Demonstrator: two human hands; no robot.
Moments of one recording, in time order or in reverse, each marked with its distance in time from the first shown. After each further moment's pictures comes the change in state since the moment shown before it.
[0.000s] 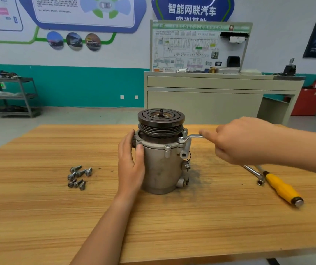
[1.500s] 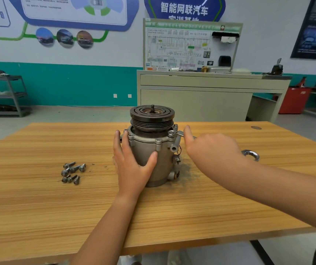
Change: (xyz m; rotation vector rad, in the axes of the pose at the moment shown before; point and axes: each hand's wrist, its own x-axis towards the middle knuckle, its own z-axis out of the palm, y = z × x) left_hand -0.024 0.006 0.013 0.264 0.049 0.104; right_hand -0.015 -0.062 -0.029 0.138 -0.091 0.295
